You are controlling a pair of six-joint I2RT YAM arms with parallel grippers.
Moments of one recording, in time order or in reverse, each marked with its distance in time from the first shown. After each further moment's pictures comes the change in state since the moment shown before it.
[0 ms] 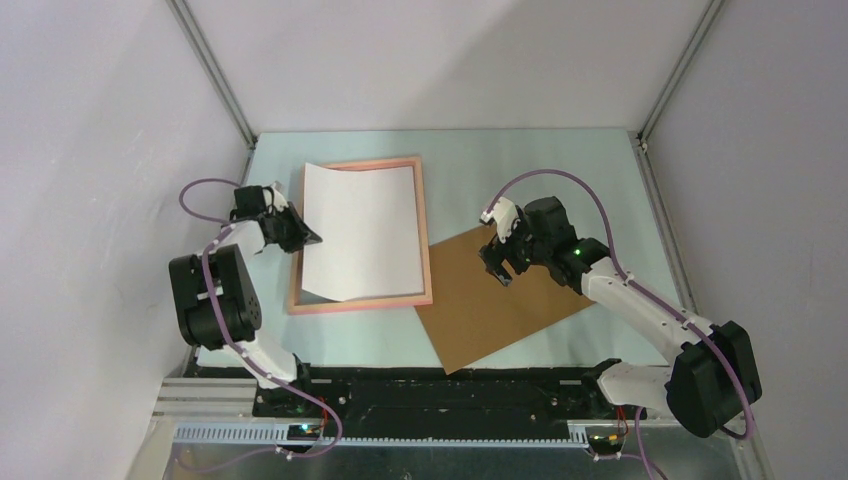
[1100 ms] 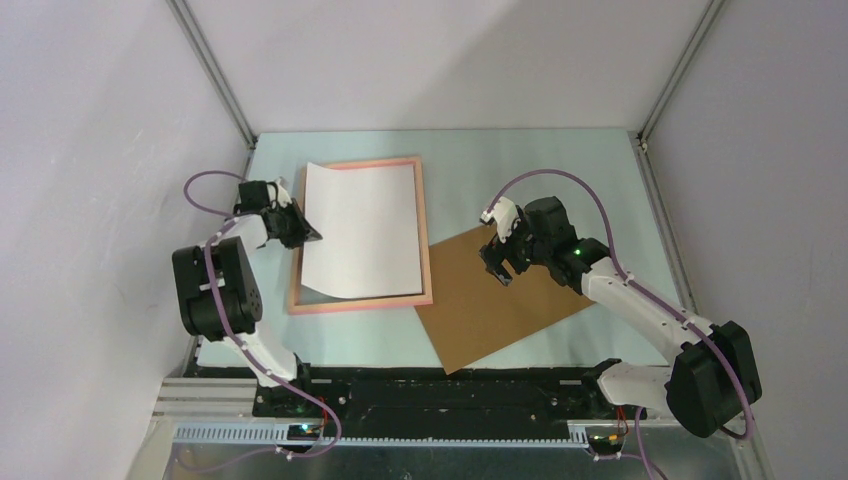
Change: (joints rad) left arm -0.020 0.043 0.049 0.001 -0.044 0.046; right arm -0.002 0.000 -0.002 0.006 0.000 0.000
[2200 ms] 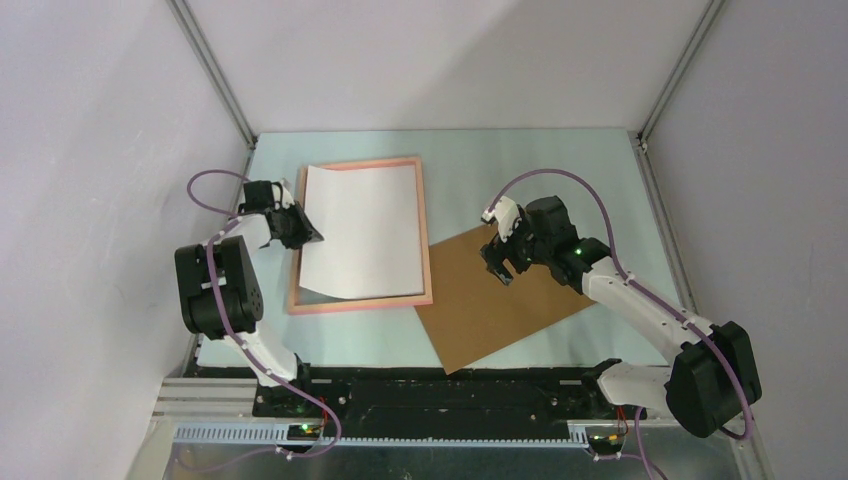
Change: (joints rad) left arm -0.024 0.011 0.001 -0.008 -0.074 0.002; right arm -0.008 0.000 0.000 0.000 -0.002 0.000
